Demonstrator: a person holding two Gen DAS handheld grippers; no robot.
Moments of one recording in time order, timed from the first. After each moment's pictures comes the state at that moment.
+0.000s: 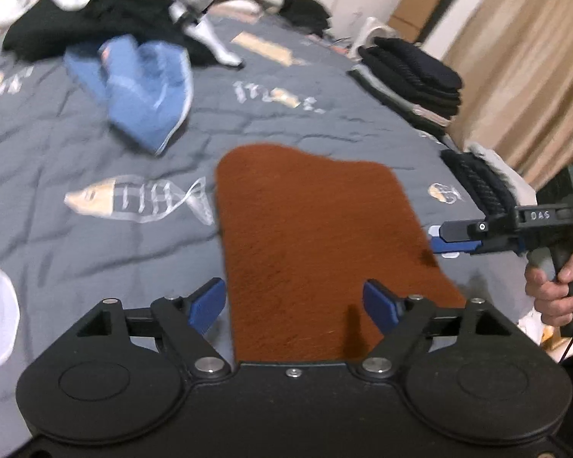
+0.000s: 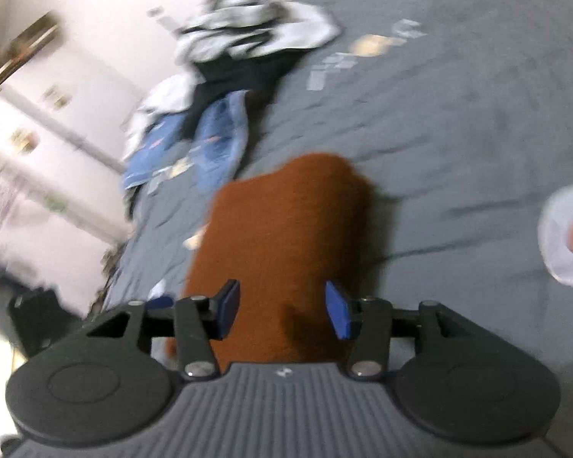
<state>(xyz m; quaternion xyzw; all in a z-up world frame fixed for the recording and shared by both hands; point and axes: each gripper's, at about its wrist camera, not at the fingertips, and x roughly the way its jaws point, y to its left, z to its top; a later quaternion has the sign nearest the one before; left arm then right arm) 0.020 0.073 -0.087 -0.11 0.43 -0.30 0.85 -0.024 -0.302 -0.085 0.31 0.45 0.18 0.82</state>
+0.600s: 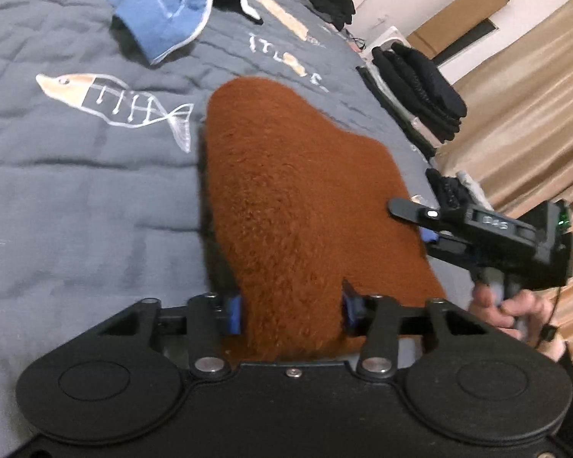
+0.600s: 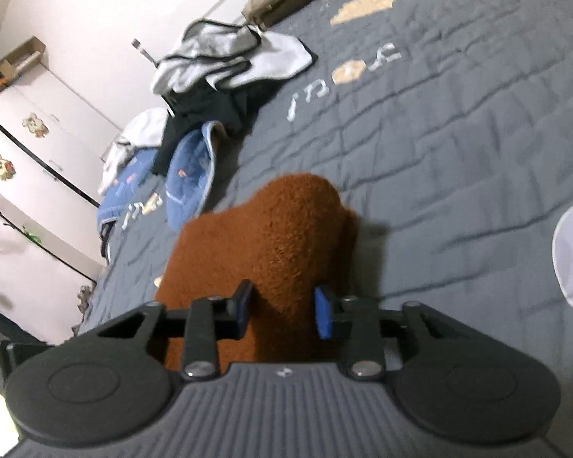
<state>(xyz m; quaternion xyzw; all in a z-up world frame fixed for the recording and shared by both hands) 0.016 0.065 -0.118 -0.22 0.46 -0.32 0.80 -0.010 -0.283 -0.098 0.31 0.38 0.15 0.86</state>
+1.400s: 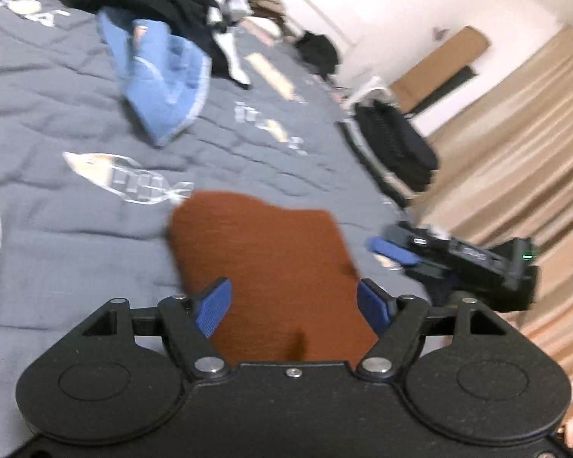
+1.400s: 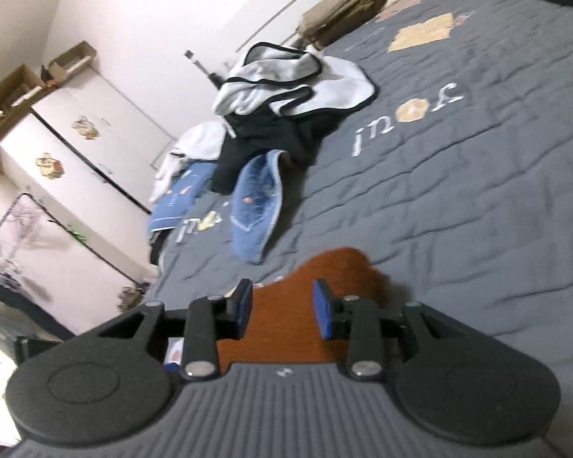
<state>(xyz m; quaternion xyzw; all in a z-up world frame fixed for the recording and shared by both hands) 0.004 0.095 -0.072 -0.28 0.40 -0.33 0.81 -0.002 -0.278 -0.061 0.31 0.34 0.22 0.86</state>
